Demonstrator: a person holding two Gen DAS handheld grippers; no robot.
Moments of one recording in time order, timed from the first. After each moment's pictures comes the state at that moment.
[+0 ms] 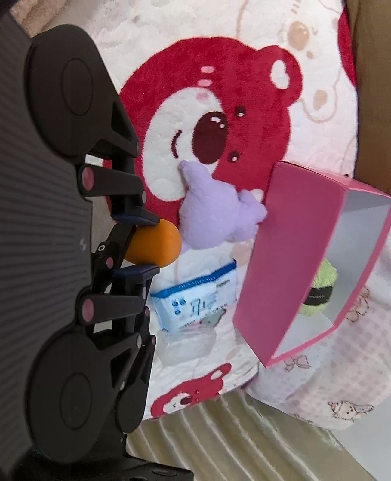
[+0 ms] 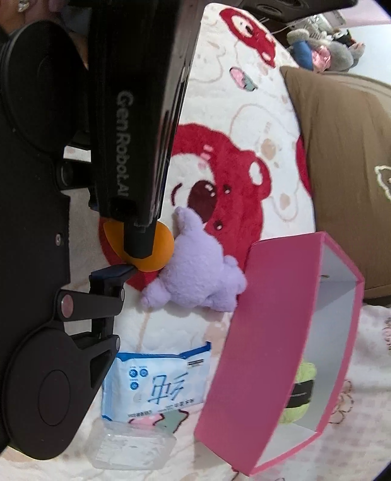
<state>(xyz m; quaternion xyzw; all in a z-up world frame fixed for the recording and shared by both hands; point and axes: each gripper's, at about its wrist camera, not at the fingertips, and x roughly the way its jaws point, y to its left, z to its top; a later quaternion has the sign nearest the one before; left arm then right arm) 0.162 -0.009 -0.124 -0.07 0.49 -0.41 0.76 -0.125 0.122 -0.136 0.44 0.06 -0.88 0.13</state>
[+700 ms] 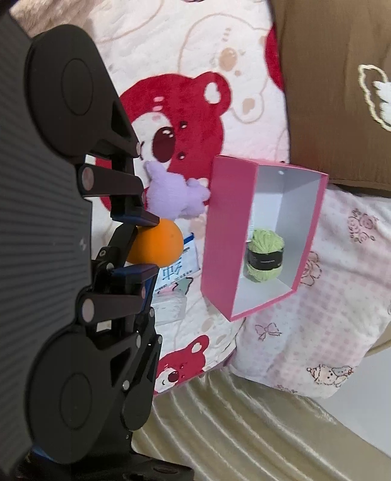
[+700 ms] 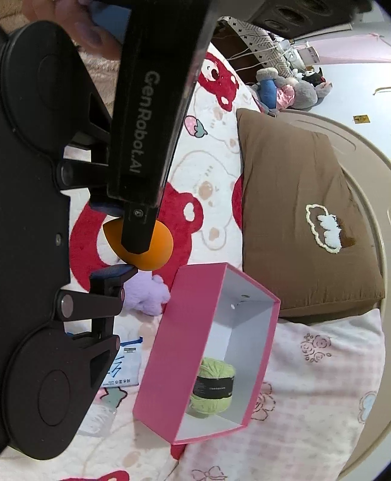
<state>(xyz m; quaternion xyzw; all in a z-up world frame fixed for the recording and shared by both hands) 0.131 0.013 -0.011 -0.03 0.44 -0.42 0.80 -0.084 0.117 -0.040 0.36 0.06 -0.91 0.17</state>
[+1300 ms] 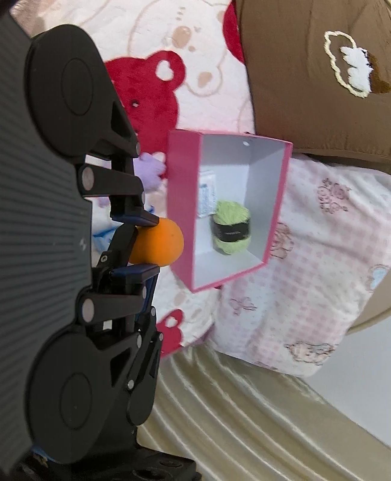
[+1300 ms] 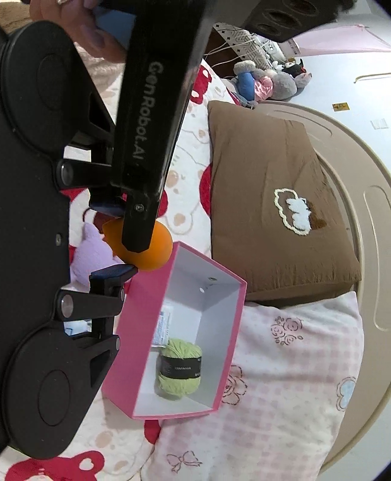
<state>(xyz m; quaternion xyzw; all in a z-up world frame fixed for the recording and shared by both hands) 0.171 -0.015 0.036 -0.06 0.42 -0.46 0.78 -0.117 0.134 0.014 0.35 0.05 -0.92 0.16</state>
